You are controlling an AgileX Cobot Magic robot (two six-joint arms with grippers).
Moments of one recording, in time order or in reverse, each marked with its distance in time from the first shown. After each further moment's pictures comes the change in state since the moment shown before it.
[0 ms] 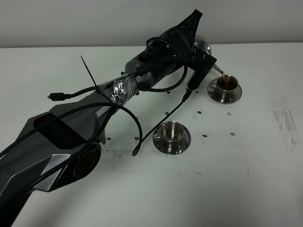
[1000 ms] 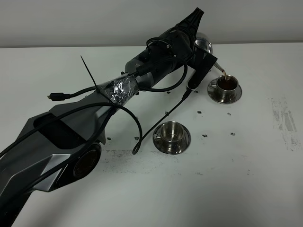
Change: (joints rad) left arm 0.000 0.000 0.000 0.024 -0.027 0.000; right arm 0.000 0.000 0.000 0.000 0.000 0.000
